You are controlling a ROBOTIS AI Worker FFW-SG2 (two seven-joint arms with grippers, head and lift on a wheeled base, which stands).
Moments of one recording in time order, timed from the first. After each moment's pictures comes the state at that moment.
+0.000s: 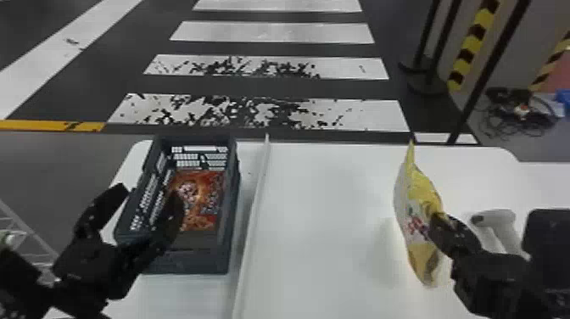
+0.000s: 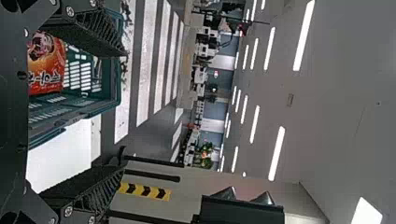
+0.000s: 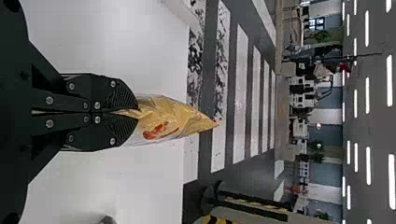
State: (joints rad) left arm 0.66 0.29 0.10 -2.20 0.41 -0.06 -0.16; right arm 0.59 -0.25 -0.03 -2.49 -0.36 0.72 -0.18
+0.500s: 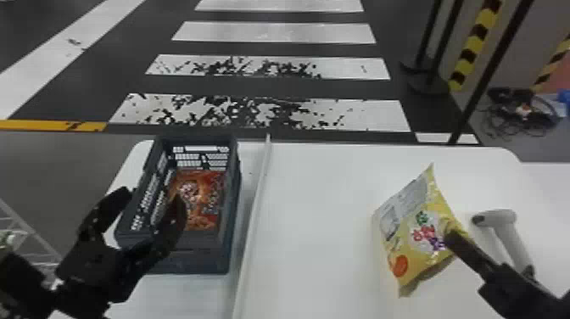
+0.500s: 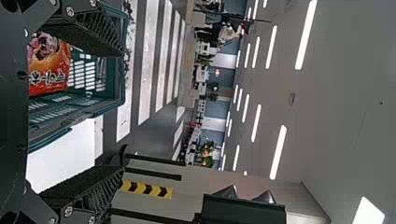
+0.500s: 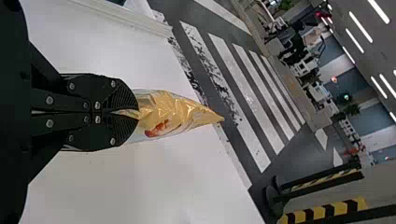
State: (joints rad) left arm 0.66 0.29 0.10 -2.18 0.41 -0.08 -0.17; right arm 0.58 -0.07 -0.31 -2.33 -0.86 0.73 -0.13
